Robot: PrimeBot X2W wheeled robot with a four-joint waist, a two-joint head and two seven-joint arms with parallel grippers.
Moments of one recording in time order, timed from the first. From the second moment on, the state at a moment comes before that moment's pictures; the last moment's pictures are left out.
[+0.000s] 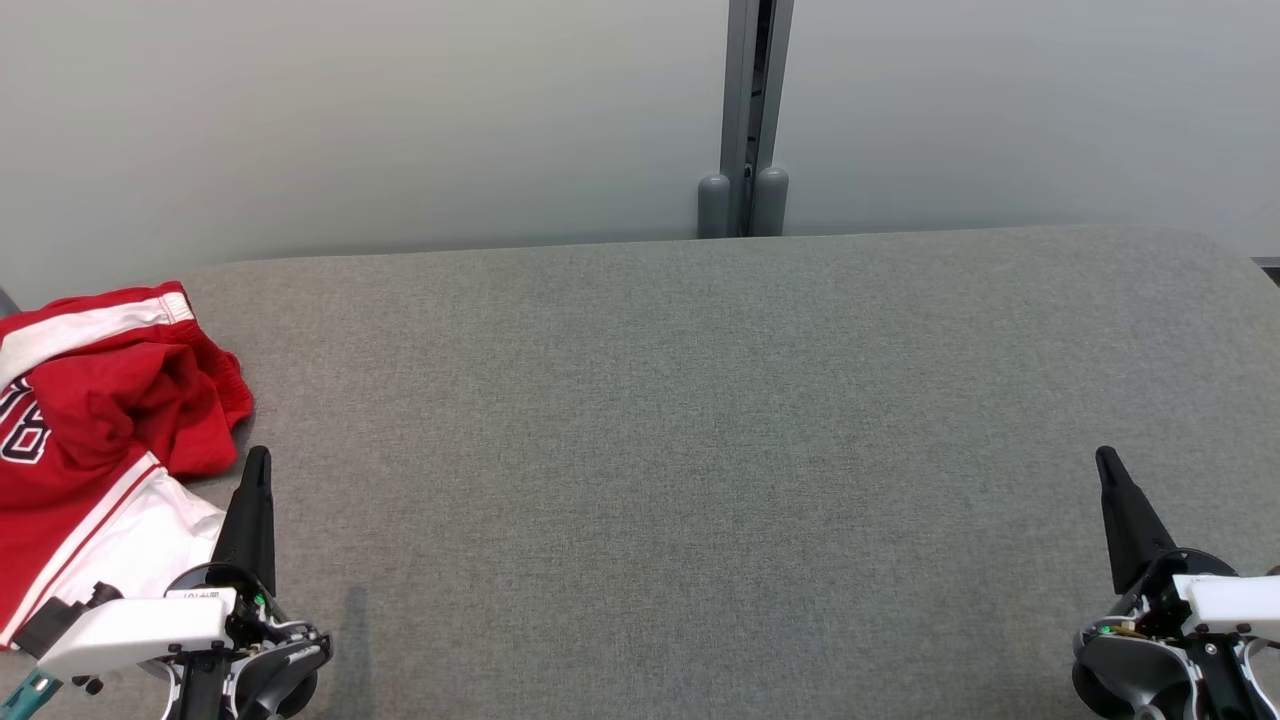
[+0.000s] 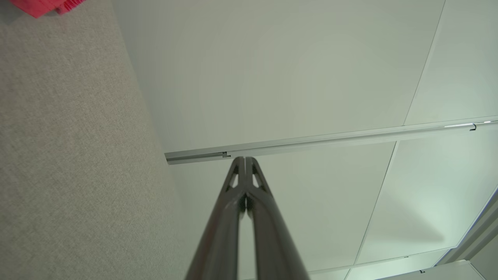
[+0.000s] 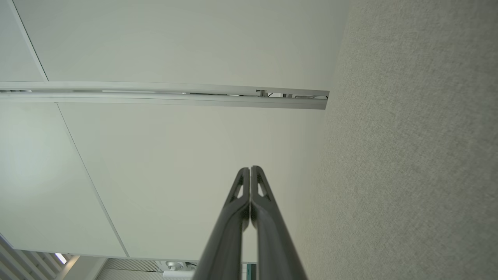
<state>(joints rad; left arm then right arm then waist) -0.11 0.05 0.11 0.24 -1.61 -0.13 0.11 -0.11 -0.05 -0.11 0.24 1.61 0.13 0.11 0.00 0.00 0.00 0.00</state>
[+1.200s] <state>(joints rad) -0.05 0.03 0.08 0.21 -1.53 -0.13 0.01 -0.06 -0.03 -0.04 0.19 1.55 0.13 0.01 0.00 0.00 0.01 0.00</state>
